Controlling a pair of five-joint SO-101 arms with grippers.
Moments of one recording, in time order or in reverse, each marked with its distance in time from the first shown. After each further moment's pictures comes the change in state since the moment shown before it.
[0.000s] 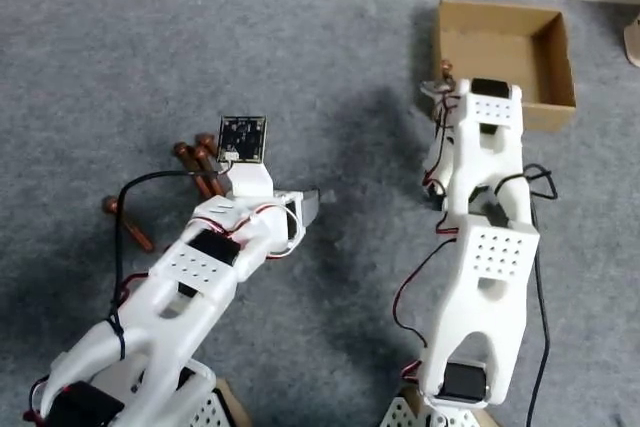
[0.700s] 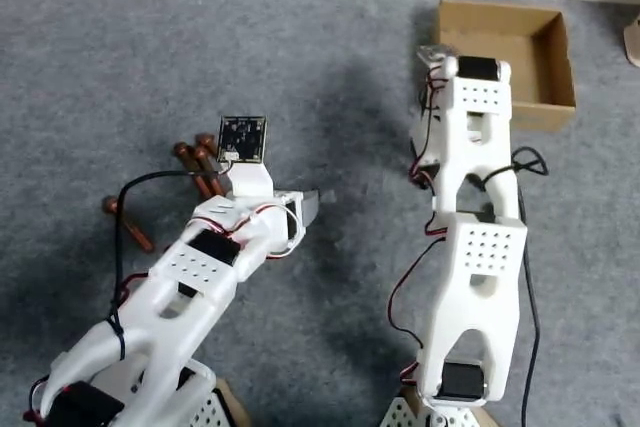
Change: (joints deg) left arm 0.0 0.0 0.0 0.0 0.0; right arm -2.6 1.0 -12.6 3.3 -10.6
